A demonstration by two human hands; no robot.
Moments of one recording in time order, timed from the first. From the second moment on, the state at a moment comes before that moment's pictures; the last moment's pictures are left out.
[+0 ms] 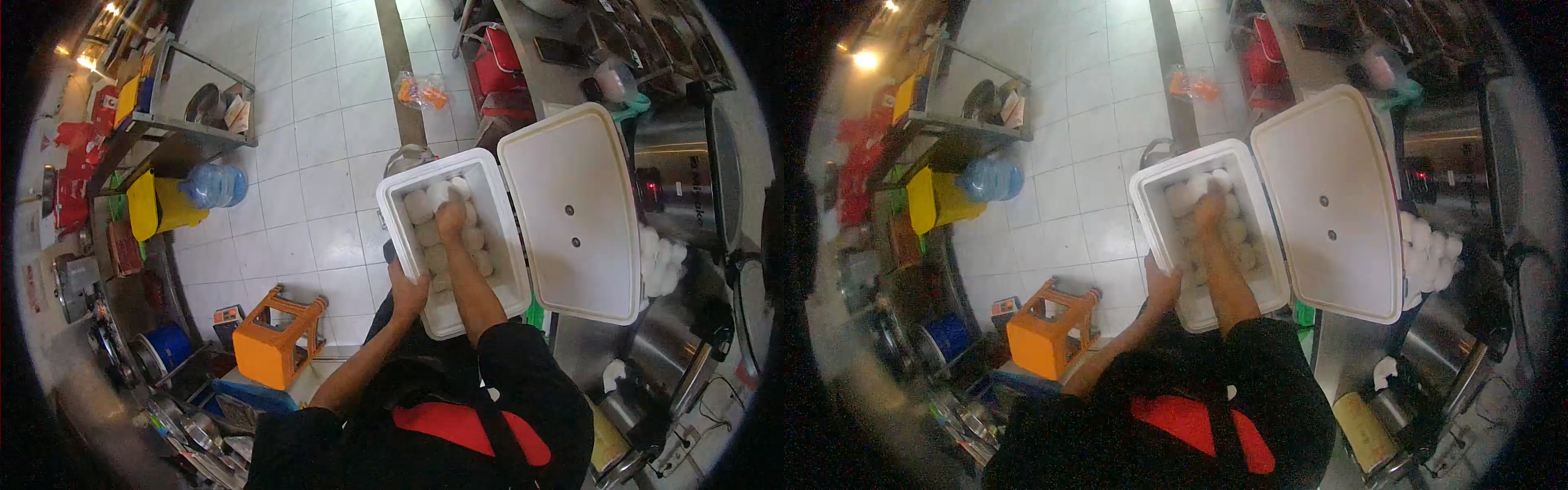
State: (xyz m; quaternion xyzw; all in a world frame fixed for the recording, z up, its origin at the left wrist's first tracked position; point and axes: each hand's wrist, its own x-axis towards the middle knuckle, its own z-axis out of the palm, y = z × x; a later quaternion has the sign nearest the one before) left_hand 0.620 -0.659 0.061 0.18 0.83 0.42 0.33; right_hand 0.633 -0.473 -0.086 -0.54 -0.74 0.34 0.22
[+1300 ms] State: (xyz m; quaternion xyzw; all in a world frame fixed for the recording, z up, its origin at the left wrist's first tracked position) left_hand 0.618 -0.668 0.034 0.15 0.79 0.49 0.33; right_hand 1.051 -0.393 0.324 -0.50 -0.60 0.41 0.47
